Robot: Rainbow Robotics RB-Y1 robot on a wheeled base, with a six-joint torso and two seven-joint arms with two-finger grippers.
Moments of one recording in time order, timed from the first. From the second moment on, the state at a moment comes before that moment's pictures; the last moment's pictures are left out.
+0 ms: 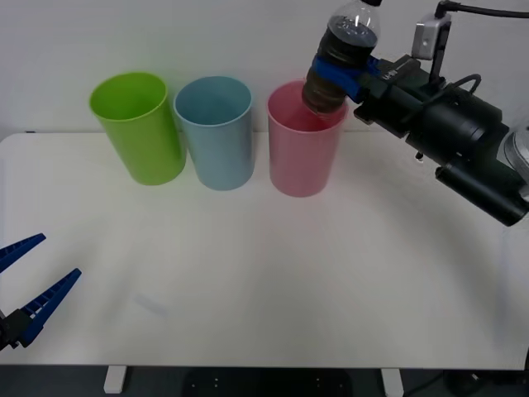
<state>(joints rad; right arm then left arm) -0.50 -0.63 0.22 -1.63 1.03 -0.45 -0.34 0.35 0.40 0.52 -1.66 -0.96 -1.22 0.00</state>
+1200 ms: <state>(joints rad) -0.77 -0.48 0.23 -1.19 1.17 -0.43 -0.29 0.35 0.40 0.52 -1.66 -0.96 -1.22 0.00</state>
